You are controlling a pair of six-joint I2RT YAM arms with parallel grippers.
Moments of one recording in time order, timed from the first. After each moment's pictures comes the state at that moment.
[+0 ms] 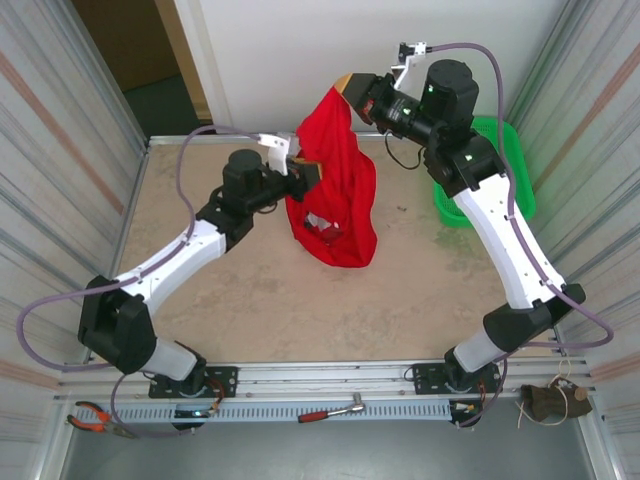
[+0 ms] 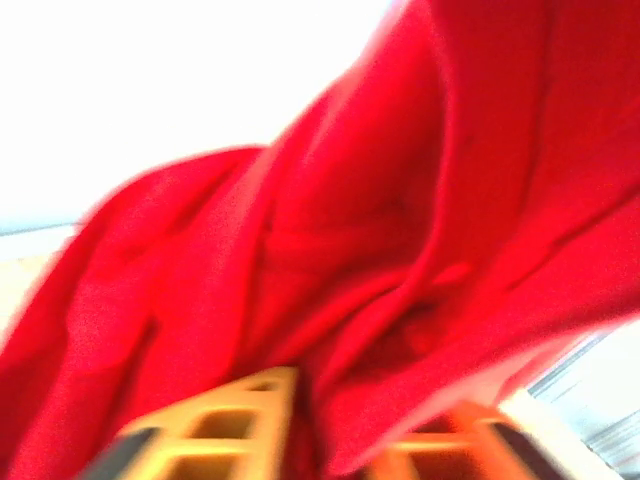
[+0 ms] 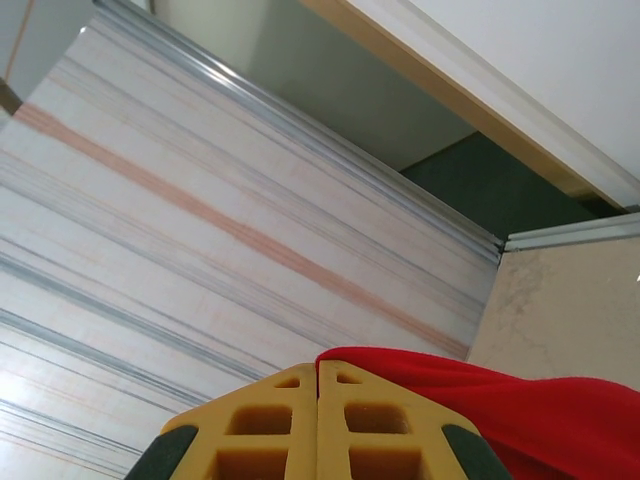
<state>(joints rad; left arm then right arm) -0.53 1.45 1.18 0.16 0.33 -0.35 0.48 1.54 1.93 -0.35 -0.40 1.01</state>
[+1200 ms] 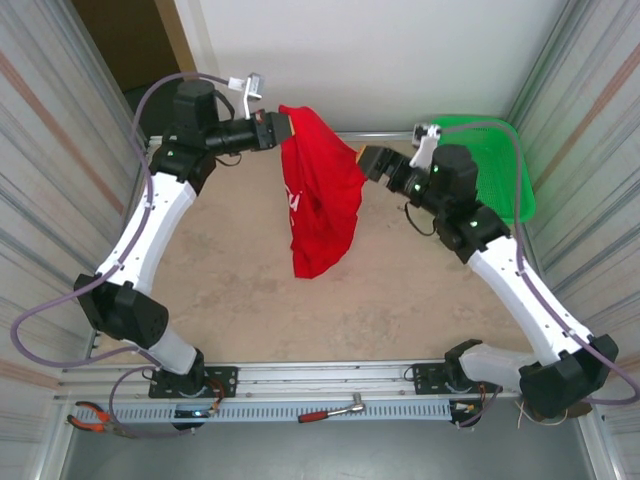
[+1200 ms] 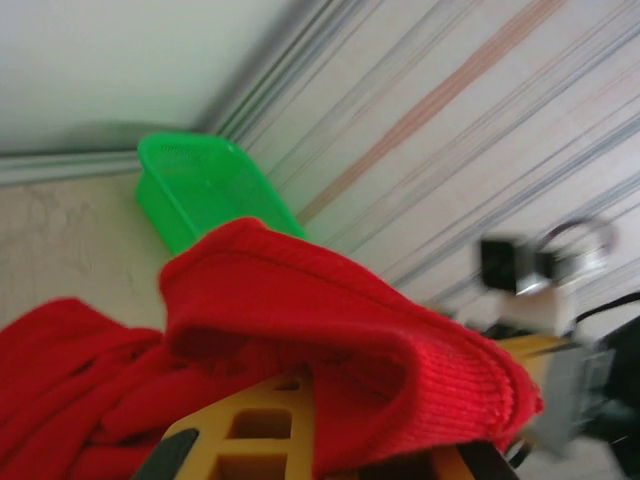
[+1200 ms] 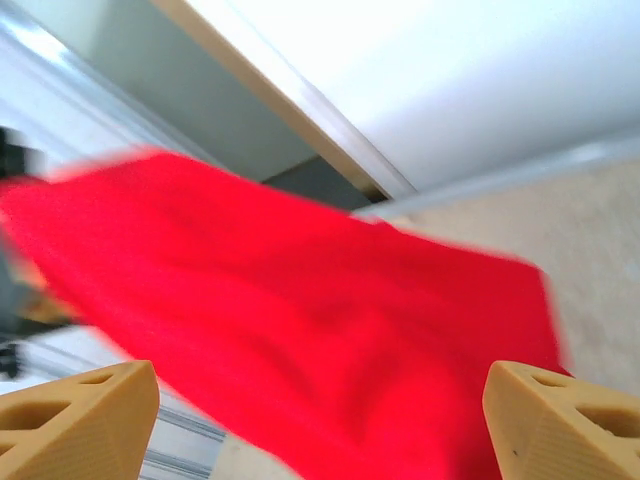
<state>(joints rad) -0.32 1.58 1.72 -0.37 0.83 -0.56 0.47 1.17 1.26 -0.23 -0.18 0.72</state>
